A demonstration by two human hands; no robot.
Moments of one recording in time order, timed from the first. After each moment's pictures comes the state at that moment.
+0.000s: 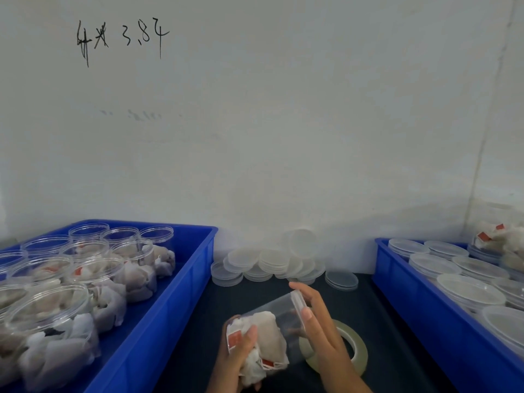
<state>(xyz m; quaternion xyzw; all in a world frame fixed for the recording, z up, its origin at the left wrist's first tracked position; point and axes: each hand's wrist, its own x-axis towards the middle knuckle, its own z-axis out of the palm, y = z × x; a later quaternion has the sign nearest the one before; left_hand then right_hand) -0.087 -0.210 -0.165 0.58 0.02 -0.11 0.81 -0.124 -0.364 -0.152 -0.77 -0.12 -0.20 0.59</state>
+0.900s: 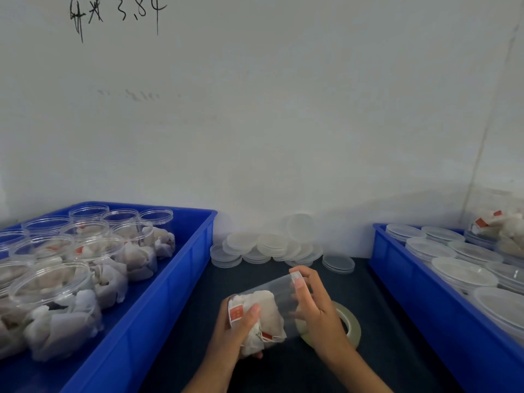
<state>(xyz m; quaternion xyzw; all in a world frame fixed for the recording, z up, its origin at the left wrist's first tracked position) -0.084 -0.205 -0.177 0.61 -0.08 -0.11 0.78 -0.111 -0.360 -0.152 -0.75 -0.05 -0.22 0.62</state>
